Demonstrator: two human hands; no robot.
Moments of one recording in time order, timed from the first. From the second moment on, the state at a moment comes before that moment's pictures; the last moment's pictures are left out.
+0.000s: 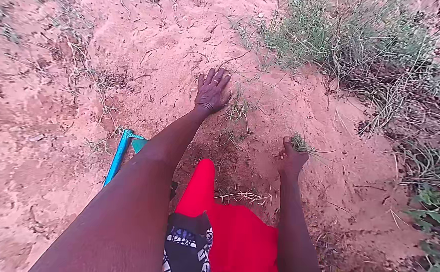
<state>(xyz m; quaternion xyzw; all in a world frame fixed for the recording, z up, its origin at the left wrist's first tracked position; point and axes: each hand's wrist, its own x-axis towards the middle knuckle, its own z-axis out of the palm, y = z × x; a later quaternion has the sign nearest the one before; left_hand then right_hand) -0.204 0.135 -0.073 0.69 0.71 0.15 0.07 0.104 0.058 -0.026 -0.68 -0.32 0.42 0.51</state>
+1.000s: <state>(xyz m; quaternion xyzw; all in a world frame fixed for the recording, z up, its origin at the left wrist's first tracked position) -0.202 0.134 -0.063 0.68 0.72 0.13 0.12 0.097 0.153 -0.023 -0.68 -0.56 0.35 0.32</state>
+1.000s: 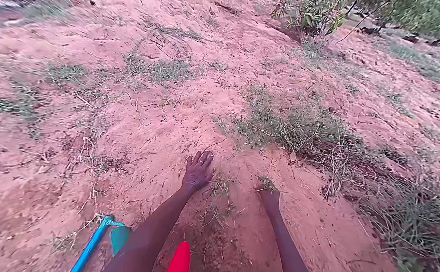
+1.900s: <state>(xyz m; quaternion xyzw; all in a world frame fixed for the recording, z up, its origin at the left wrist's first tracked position) -0.204 0.136 -0.071 0.69 0.71 0.15 0.09 0.133 0.093 -0.016 -0.67 -0.55 0.34 0.37</state>
